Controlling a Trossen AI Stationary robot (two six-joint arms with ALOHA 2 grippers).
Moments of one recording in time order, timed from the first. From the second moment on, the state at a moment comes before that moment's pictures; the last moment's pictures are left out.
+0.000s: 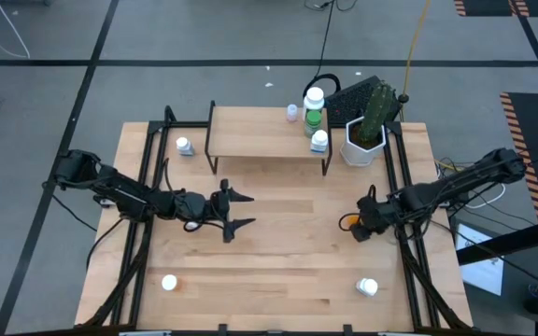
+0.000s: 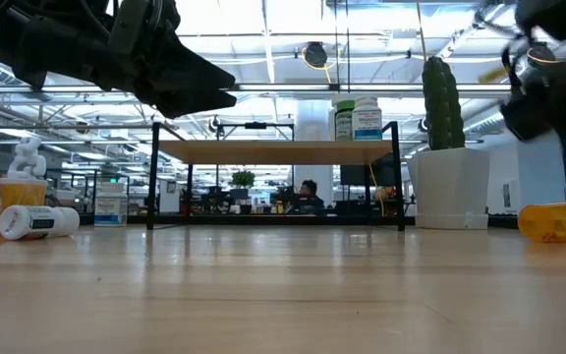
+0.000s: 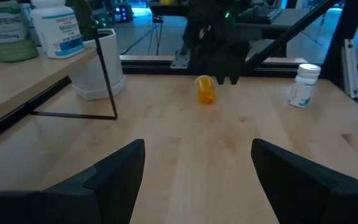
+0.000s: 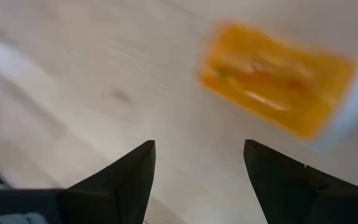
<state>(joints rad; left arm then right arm) -0.20 1.37 0.43 0.76 -0.29 -0.03 0.32 0.88 0.44 -0.71 -0.07 1.41</state>
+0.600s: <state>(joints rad) -0.18 1.37 0.43 0.76 -0.32 0.01 0.31 1.08 0.74 -0.85 0.21 0.17</state>
